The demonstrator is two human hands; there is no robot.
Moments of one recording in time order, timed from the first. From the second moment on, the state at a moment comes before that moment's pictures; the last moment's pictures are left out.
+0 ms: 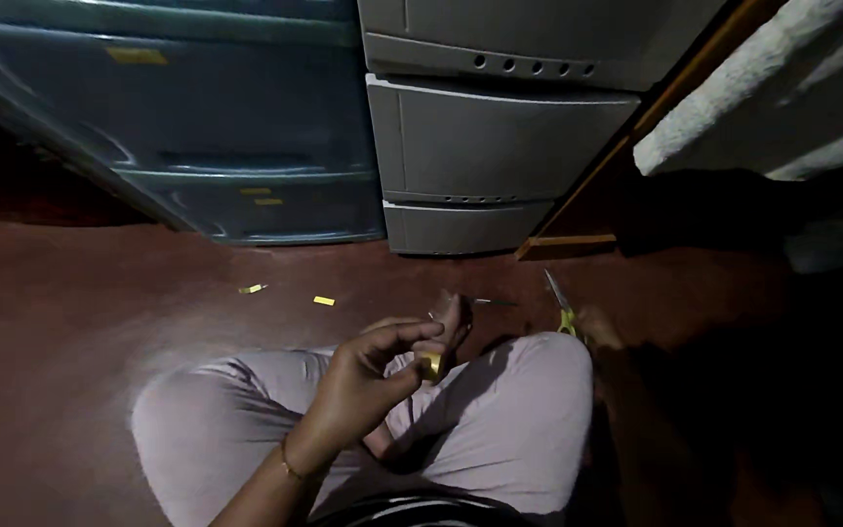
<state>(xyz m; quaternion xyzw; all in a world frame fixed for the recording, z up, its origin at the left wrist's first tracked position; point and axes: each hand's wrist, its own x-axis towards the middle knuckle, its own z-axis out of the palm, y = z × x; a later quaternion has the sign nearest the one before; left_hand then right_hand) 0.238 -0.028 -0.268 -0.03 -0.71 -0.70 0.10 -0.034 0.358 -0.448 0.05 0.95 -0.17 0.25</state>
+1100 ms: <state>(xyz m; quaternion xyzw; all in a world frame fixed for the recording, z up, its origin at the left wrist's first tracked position) 0.257 -0.054 -0.250 -0.08 -0.68 -0.73 0.04 0.115 0.288 -0.194 -0.31 0.82 -0.27 0.40</state>
